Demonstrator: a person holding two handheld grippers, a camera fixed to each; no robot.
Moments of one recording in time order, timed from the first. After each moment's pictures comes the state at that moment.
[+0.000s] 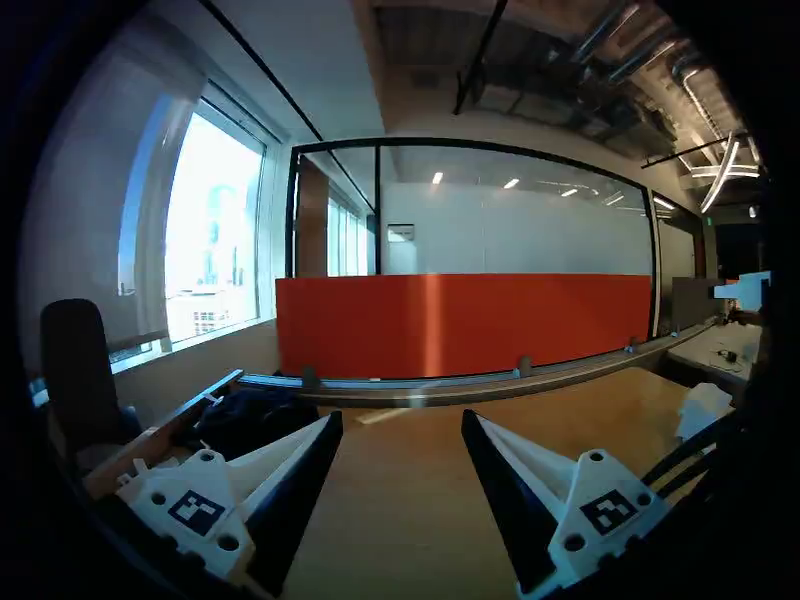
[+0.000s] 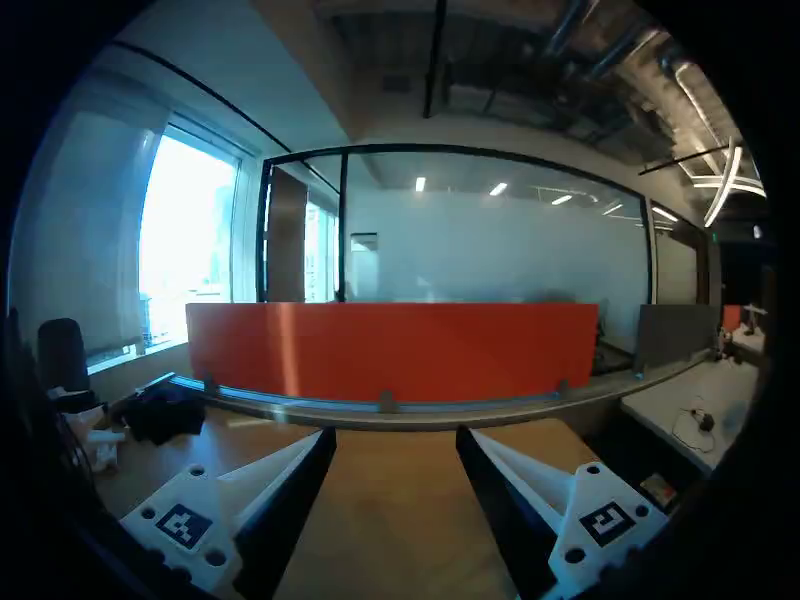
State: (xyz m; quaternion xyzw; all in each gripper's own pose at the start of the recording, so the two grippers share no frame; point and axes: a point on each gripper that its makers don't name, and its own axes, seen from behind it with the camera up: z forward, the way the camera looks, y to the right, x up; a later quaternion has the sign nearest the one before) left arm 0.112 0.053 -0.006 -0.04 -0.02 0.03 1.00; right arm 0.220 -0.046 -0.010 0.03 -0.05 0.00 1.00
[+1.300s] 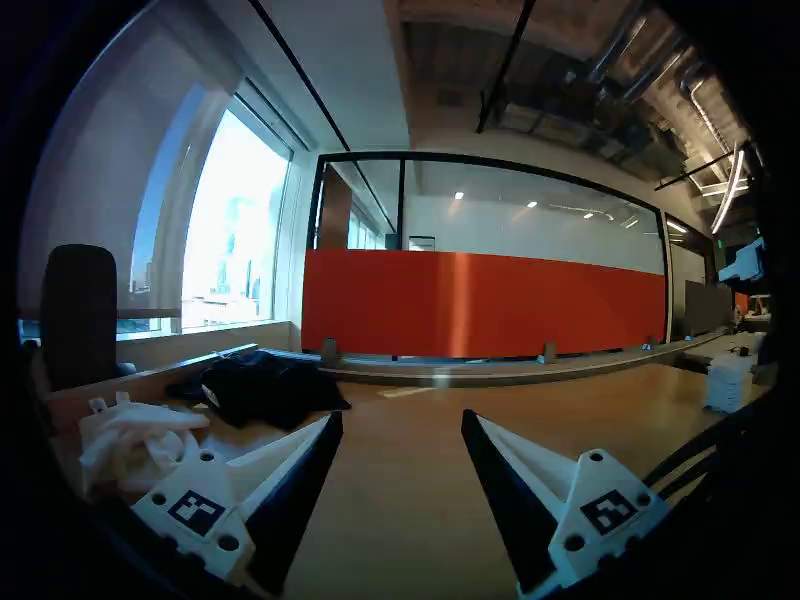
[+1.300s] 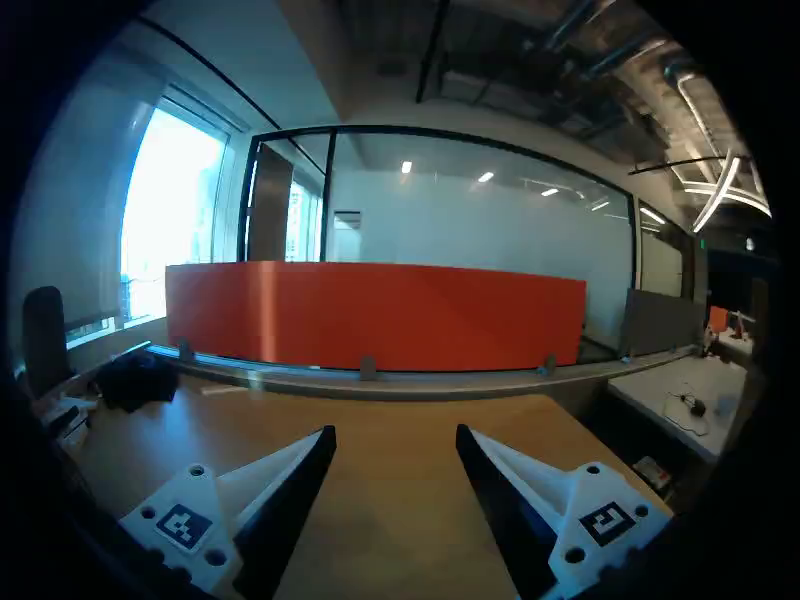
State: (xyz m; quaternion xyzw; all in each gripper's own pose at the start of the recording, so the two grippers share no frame) left arm -0.016 0.002 -0.001 -0.02 0.02 0.00 1.00; right arm 0.137 -0.047 0.003 -0.01 -0.07 -0.02 1.00
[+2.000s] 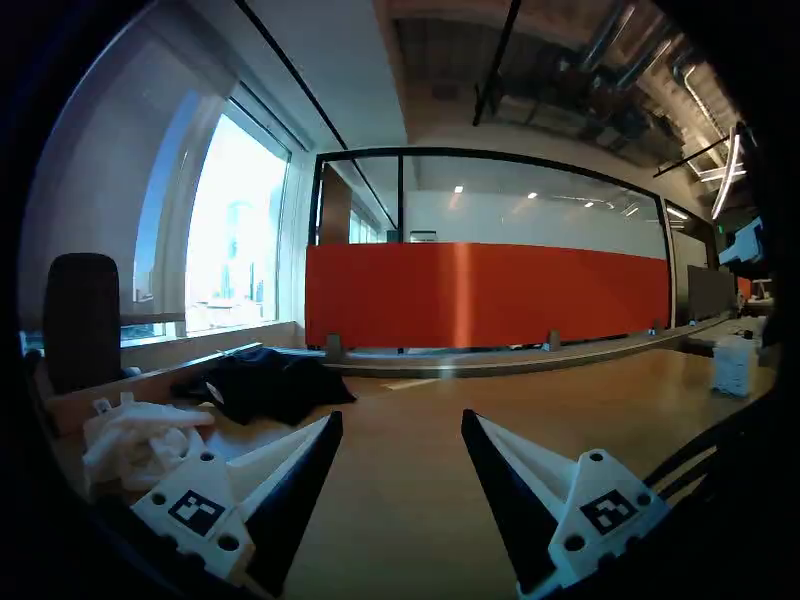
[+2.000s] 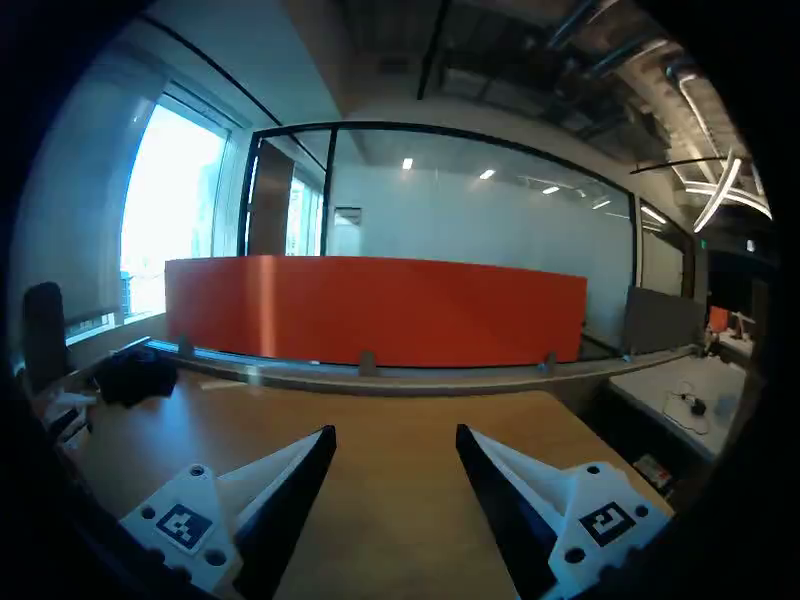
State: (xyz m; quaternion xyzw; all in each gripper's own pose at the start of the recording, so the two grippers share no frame) left arm -0.032 0.001 -0.002 -0.01 0.02 0.02 1.00; right arm 0.127 -0.045 0.004 -0.01 -0.08 -0.02 1.00
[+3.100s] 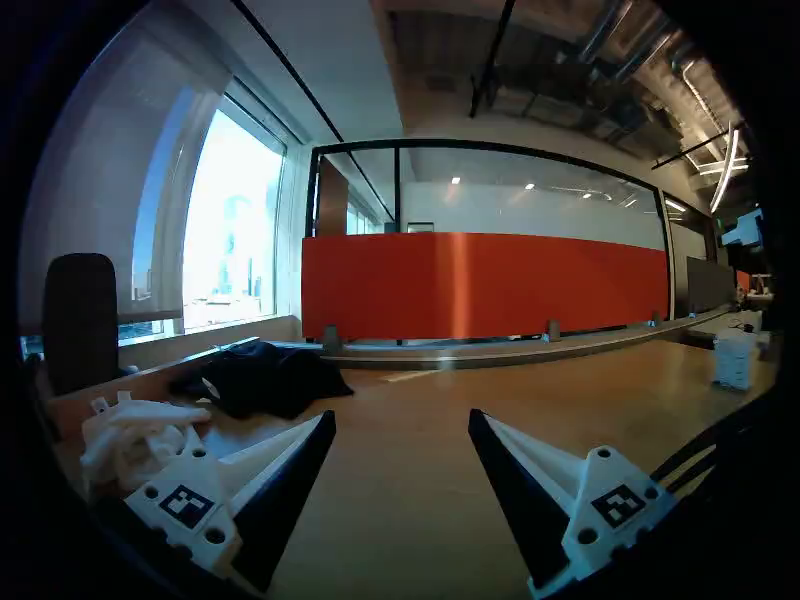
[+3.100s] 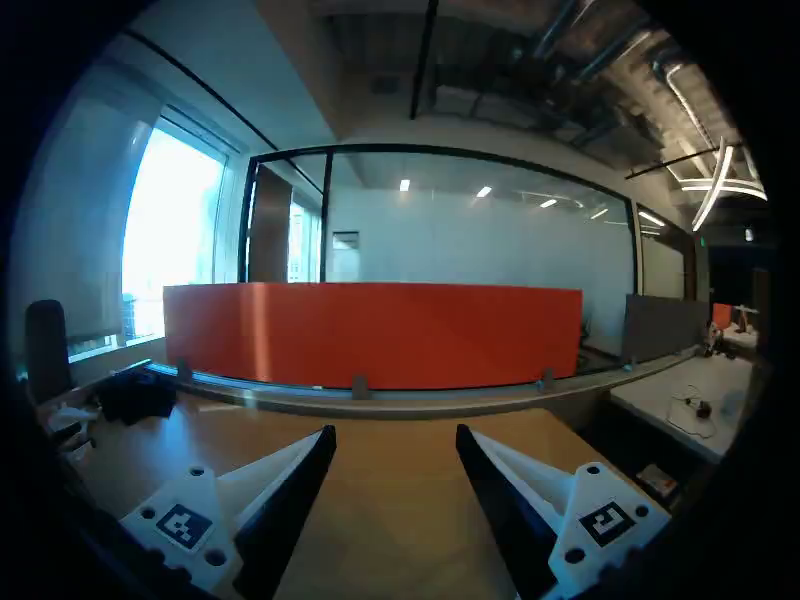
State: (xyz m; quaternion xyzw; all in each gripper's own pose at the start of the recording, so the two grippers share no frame) left arm -0.034 0.005 0.002 -0.01 0.00 0.02 1.00; right arm 0.146 -0.007 0.011 0.00 -0.03 -0.01 1.00
